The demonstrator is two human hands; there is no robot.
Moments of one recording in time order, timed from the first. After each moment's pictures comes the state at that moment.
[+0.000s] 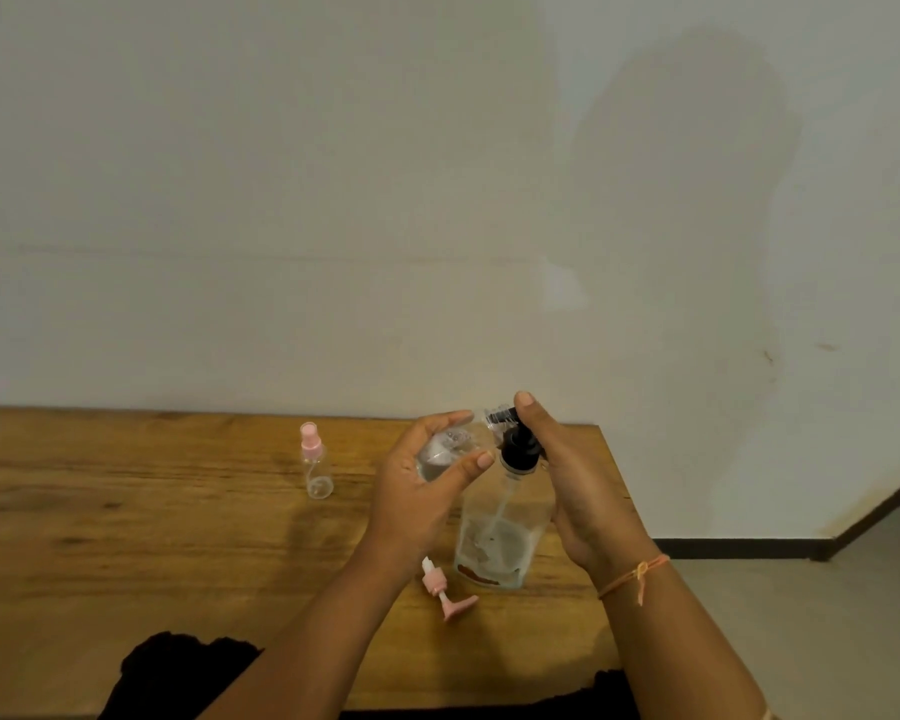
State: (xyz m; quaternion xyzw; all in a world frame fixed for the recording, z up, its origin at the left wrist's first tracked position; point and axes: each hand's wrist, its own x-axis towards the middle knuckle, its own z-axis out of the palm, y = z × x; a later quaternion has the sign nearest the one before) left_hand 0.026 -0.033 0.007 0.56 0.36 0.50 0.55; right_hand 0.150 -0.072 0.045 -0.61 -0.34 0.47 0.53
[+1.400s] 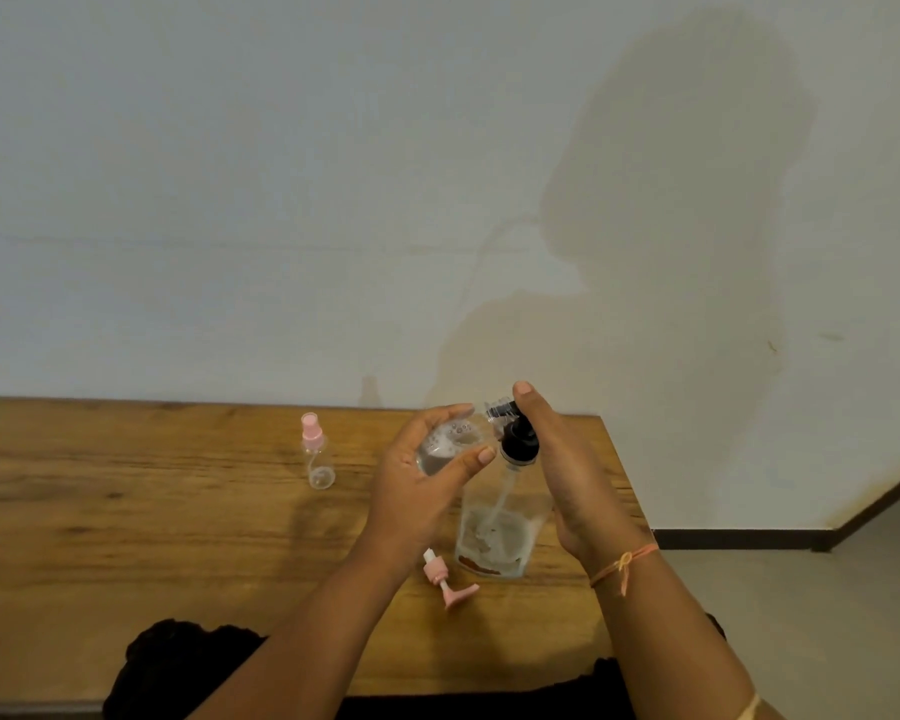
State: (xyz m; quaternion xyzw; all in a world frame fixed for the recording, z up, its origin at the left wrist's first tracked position) left_hand 0.026 -0.034 0.002 0.57 0.36 0.50 0.55; right_hand 0.144 -0.067 0.042 -0.63 -0.34 0.44 0.54
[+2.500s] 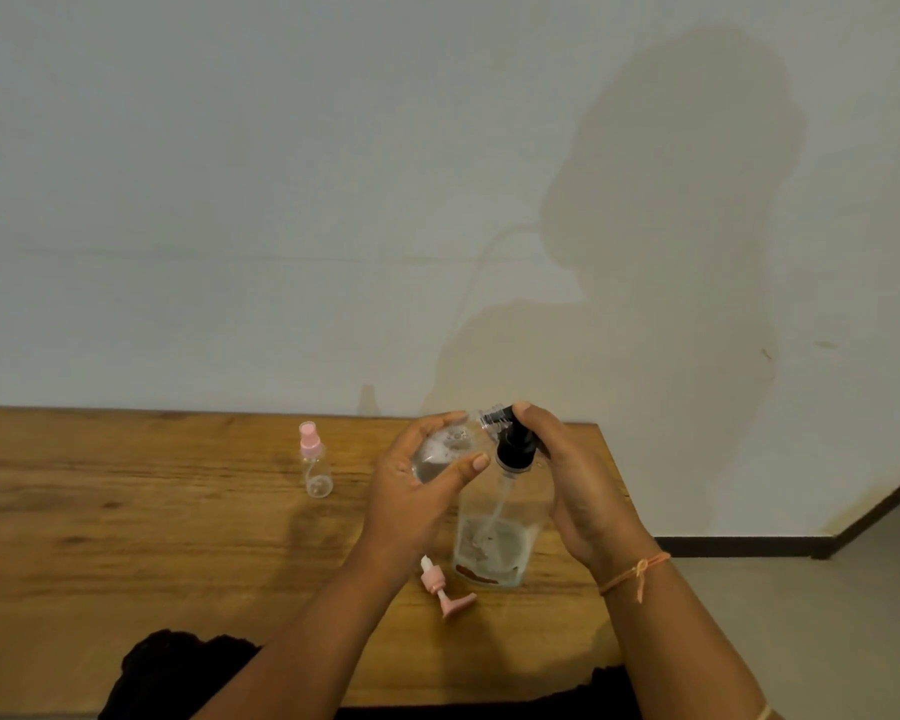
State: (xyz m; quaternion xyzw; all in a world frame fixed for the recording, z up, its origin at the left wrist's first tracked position) left_hand 0.024 -0.032 0.000 0.57 0.37 0.50 0.54; right_hand 0.154 -0.071 0.040 -0.60 -0.37 0.46 0.54
